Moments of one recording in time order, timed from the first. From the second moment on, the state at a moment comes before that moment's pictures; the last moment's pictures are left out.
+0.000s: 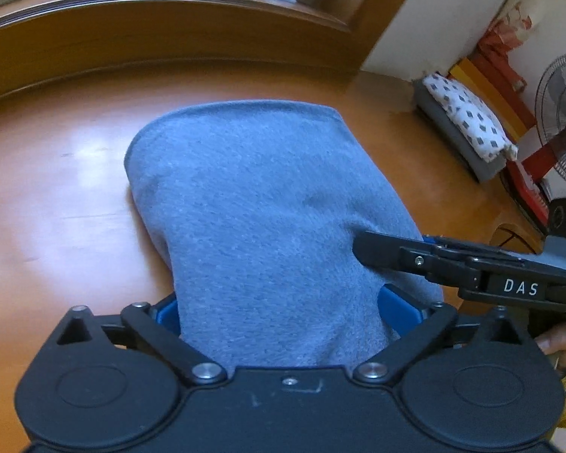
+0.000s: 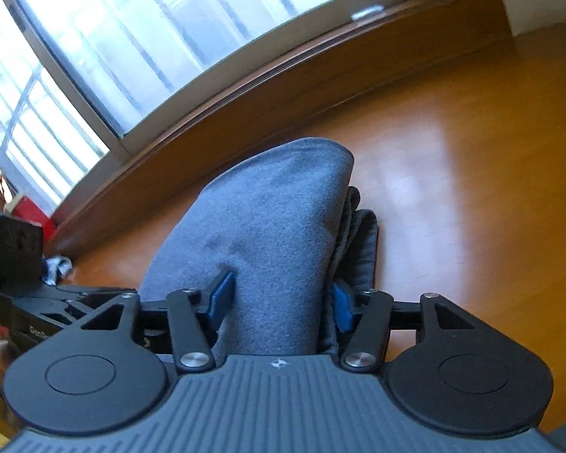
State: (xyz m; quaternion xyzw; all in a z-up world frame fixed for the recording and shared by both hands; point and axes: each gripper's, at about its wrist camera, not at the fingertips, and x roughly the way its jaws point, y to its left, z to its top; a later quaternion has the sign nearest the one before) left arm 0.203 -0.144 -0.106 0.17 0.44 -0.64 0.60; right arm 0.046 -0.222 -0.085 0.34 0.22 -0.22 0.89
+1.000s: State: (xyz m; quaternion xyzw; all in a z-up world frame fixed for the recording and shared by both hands) left arm 0.142 -0.241 -0.093 0.18 0.42 -0.69 0.57; right arm -0.026 -0.300 -0.094 0.39 0.18 -0.25 0.87
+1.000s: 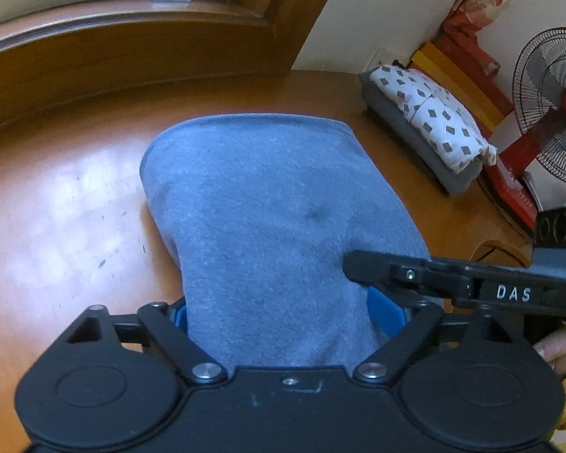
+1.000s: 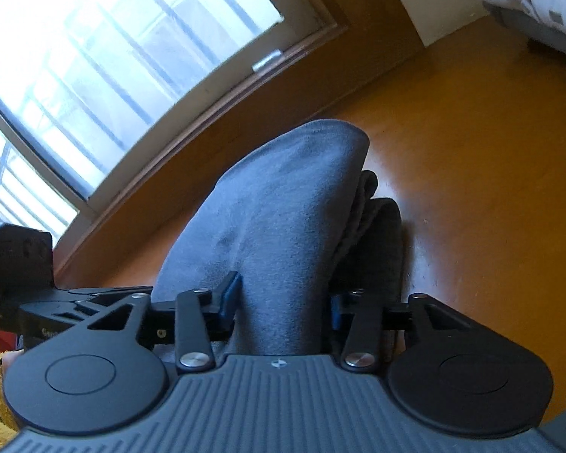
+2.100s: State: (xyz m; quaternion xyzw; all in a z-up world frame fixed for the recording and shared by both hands) left arm -0.025 -0.330 0.025 0.14 0.31 -0.73 0.60; right arm -0.174 -0.399 0.001 0.30 0.11 -0.26 0.91
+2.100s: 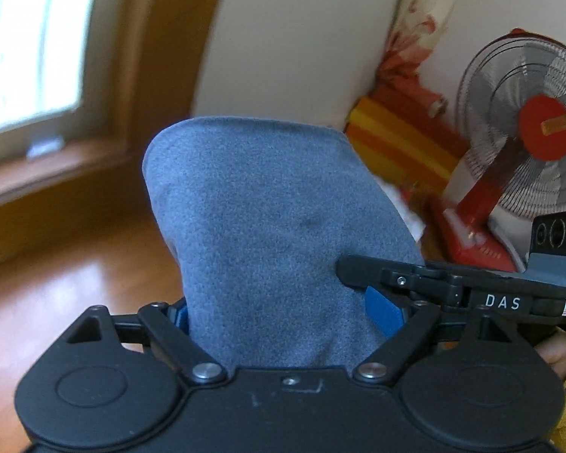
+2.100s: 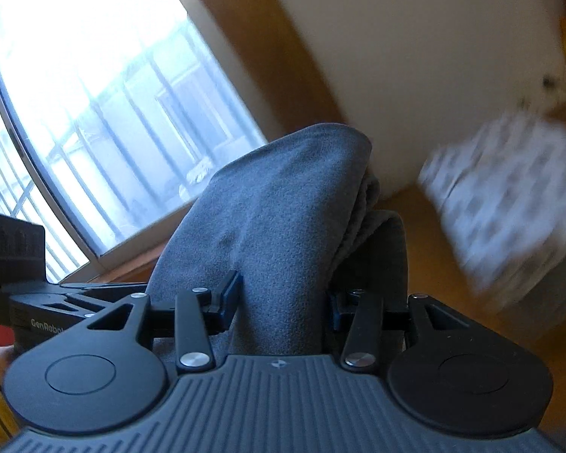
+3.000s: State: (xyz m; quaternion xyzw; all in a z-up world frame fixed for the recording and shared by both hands) left arm -0.123 -0.538 -0.023 0.06 0.44 -0.65 0.62; right arm -0.249 -0.667 0.000 0.31 0.27 -0.22 0.88
